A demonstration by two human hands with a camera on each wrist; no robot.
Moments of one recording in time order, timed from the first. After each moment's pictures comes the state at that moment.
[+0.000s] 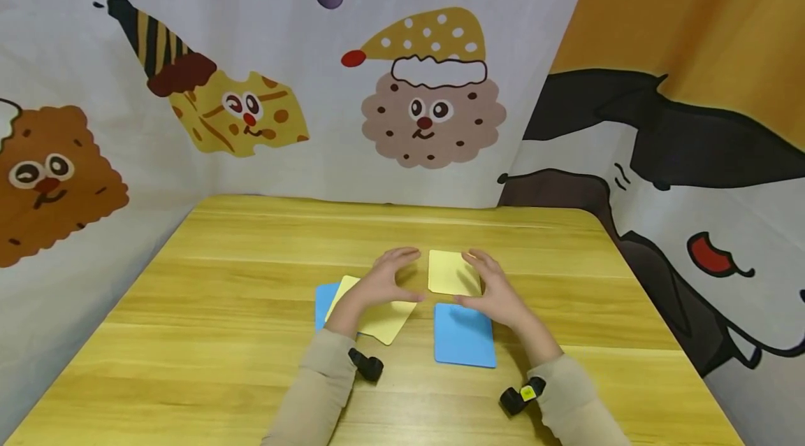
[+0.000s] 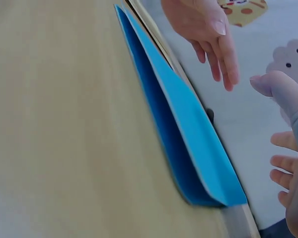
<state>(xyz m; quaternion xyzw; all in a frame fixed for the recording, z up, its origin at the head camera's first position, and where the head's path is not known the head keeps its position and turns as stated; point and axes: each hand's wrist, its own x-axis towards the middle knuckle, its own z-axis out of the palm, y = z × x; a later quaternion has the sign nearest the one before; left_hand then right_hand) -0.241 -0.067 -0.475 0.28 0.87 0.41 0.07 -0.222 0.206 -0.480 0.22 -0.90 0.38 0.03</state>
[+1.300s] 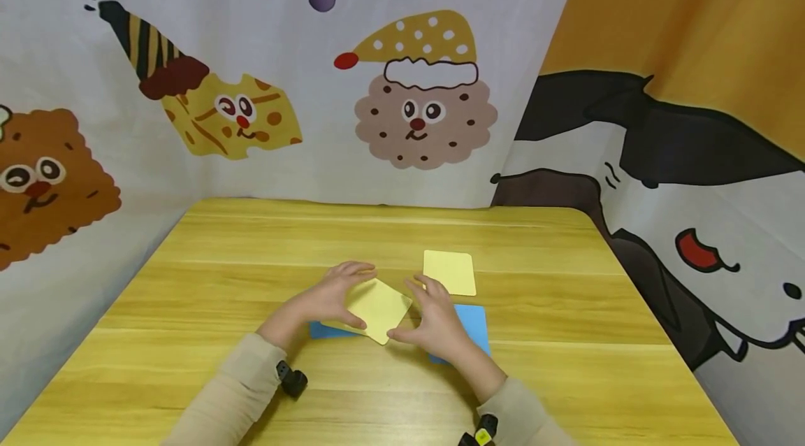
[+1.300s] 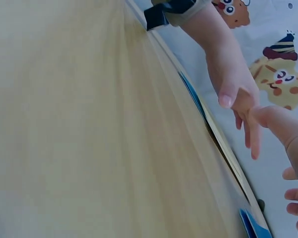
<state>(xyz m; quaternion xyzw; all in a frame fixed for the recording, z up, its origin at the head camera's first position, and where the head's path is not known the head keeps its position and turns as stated) -0.220 -0.148 -0.473 0.37 0.89 0.25 0.06 -0.165 0.107 -0.482 0.23 -0.92 0.30 0.05</state>
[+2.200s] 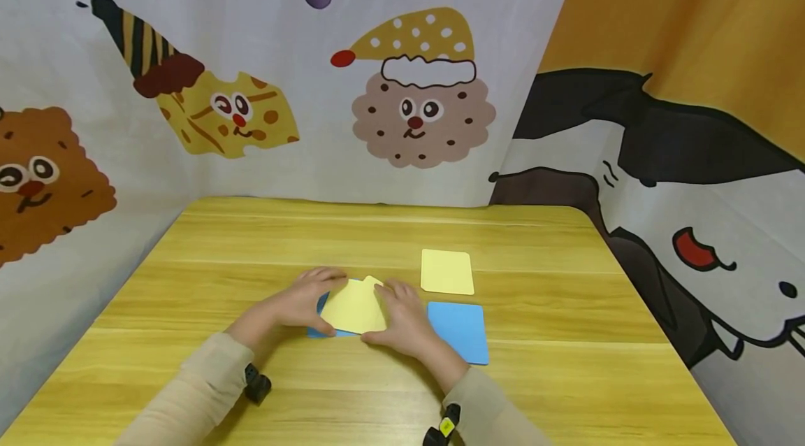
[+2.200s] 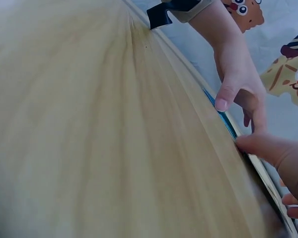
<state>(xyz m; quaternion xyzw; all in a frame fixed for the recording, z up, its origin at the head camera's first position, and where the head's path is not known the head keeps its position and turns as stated) -0.217 -0.194 -0.478 0.37 0.90 0.23 0.07 -0.178 0.064 -0.501 0.26 -0.93 0.24 0.03</state>
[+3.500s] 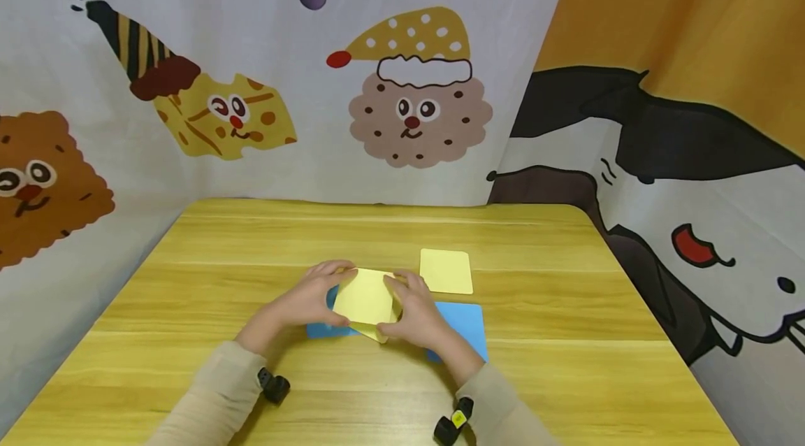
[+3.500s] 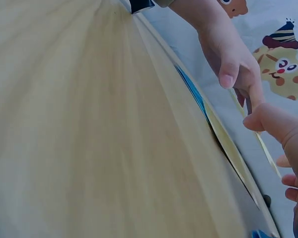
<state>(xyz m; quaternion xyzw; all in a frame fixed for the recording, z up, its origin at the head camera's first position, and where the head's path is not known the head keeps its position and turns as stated) -0.212 -0.170 -0.467 0.34 0.90 0.26 0.03 -0.184 0.089 -0.485 0.25 -0.91 0.33 -0.01</state>
